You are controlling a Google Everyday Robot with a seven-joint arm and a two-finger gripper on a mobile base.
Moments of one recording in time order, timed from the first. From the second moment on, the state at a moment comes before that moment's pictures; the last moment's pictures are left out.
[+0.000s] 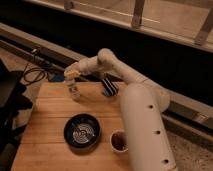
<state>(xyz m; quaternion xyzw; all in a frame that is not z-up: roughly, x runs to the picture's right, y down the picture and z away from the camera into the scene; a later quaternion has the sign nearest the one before) -0.211 -0.101 0.854 -0.25 -0.53 0.19 0.79</state>
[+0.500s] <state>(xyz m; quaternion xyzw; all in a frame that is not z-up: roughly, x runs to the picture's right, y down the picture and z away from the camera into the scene) -0.208 -0.107 0.852 -0.24 -0.53 0.19 0.79</state>
